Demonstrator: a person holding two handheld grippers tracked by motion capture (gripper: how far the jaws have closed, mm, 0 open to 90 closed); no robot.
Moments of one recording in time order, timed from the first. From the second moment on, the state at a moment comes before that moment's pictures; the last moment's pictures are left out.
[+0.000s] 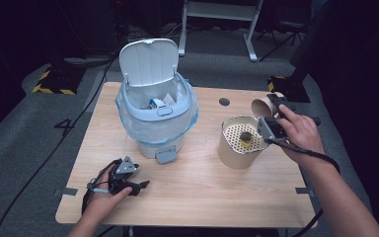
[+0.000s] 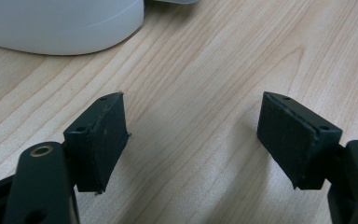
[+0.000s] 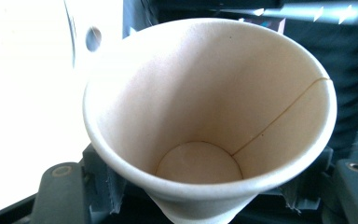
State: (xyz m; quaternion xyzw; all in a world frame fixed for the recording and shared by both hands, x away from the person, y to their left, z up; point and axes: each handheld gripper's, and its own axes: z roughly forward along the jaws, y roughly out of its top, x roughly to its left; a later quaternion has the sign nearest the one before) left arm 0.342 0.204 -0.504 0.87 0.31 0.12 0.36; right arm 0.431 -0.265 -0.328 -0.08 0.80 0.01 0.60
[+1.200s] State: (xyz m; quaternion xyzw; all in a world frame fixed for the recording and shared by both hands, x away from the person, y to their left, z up) left arm 0.342 0.204 -0.504 0.87 0.31 0.12 0.36; right arm 0.457 -0.330 -0.319 0.25 0.81 0.52 0.11
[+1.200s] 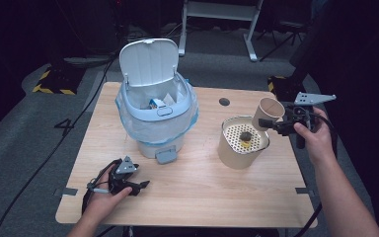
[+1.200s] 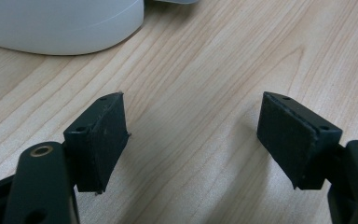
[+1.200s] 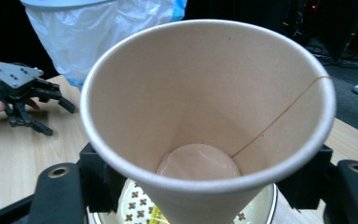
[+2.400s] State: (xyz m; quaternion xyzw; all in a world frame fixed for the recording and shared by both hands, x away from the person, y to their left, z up) left arm 0.342 0.204 -0.504 0.87 0.31 0.12 0.36; right arm 0.478 -0.244 -0.248 0.19 0.83 0.52 0.11
